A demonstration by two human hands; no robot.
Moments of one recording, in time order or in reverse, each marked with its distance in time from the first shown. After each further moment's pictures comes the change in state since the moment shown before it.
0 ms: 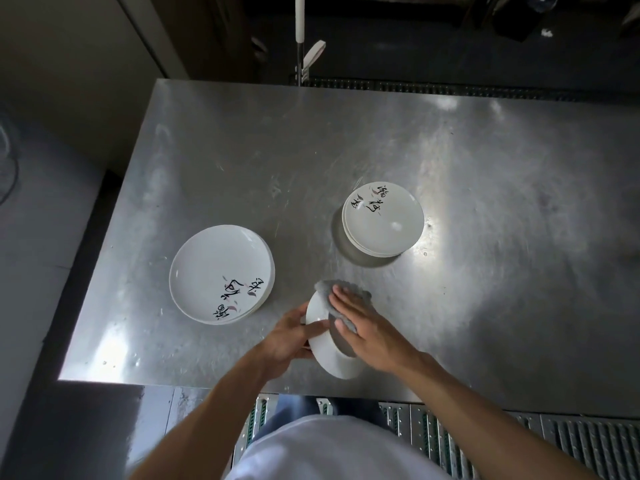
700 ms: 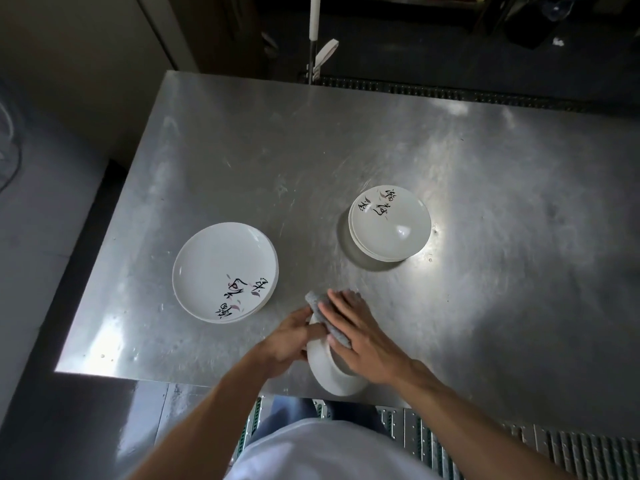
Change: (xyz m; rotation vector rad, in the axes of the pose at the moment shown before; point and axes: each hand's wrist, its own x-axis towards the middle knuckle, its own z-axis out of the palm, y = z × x) left_hand 0.002 0.004 -0.002 0.023 -0.059 -0.018; right_hand 0.002 0.002 0.017 -0.190 0.020 -0.179
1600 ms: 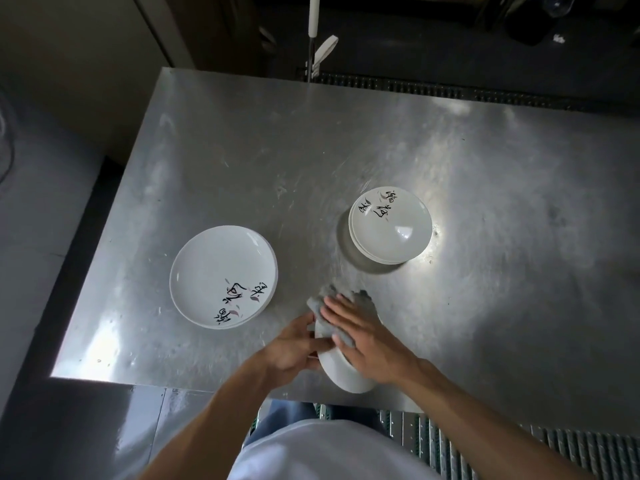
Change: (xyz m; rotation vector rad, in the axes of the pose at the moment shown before) left_hand 0.005 -0.009 0.001 -0.143 -0.037 -0.040; right_hand 0.007 0.009 -0.008 0.029 -0.058 -0.019
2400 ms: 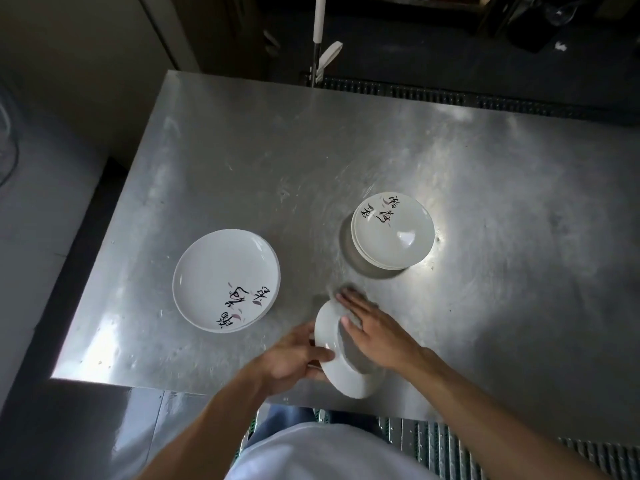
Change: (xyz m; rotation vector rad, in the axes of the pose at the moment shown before) left_hand -0.010 0.001 -0.001 -0.004 -0.050 -0.020; right_hand 0.016 0.000 -0.030 0.090 -0.074 0.232
